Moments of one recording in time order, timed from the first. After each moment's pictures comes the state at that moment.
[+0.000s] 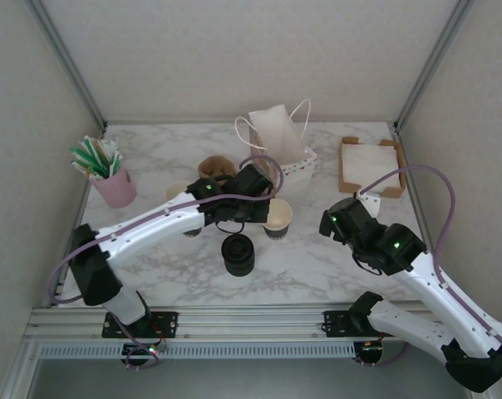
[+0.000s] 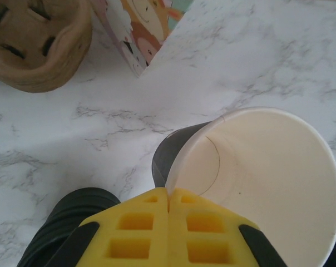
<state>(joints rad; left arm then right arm) -0.92 1.62 1.48 -0.84 -0.10 -0.75 0.74 0.85 1.02 -1.18 0.54 0.82</state>
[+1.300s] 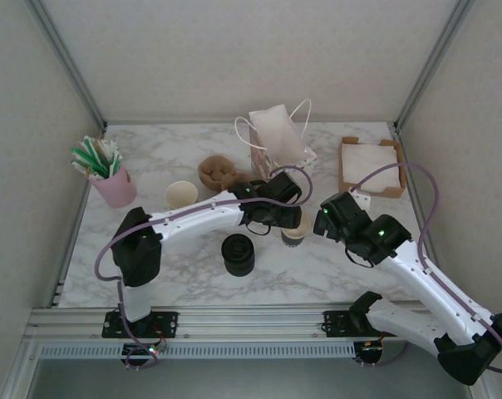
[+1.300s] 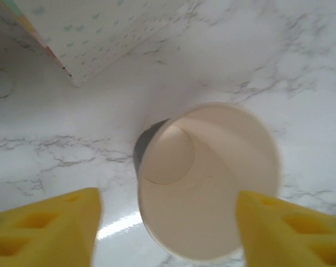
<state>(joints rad) -0.97 1.85 1.59 -0.71 -0.07 -0.74 0.69 0.94 1.01 -1.14 0.44 0.80</state>
